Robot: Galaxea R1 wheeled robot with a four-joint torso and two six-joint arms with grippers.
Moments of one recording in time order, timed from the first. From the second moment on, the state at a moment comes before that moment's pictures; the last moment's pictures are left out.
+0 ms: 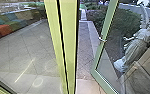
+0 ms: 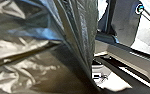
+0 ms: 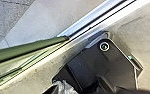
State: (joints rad) left arm 1.43 2.84 -2.43 -0.66 0.07 0.33; right arm -0.97 2.28 -1.59 -0.48 -0.28 1.24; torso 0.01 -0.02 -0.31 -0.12
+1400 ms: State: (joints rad) left arm 1.40 2.83 -2.43 -0.62 0.08 0.33; right arm -1.39 2.82 -2.34 -0.02 -0.17 0.23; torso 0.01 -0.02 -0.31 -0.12
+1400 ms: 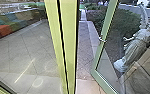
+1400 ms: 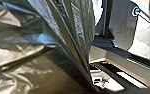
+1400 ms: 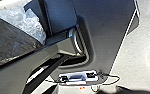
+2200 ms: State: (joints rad) left arm 1.42 2.87 -2.50 -0.60 0.09 0.33; right arm -1.47 2.97 -2.50 0.06 -0.12 0.16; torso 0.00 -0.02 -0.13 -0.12
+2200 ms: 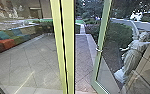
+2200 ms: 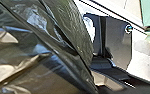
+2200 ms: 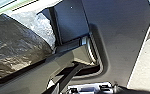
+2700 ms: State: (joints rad) left arm 1.41 2.90 -2.56 -0.58 0.09 0.33; right arm -1.48 3.00 -2.54 0.06 -0.10 0.16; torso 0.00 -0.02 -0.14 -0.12
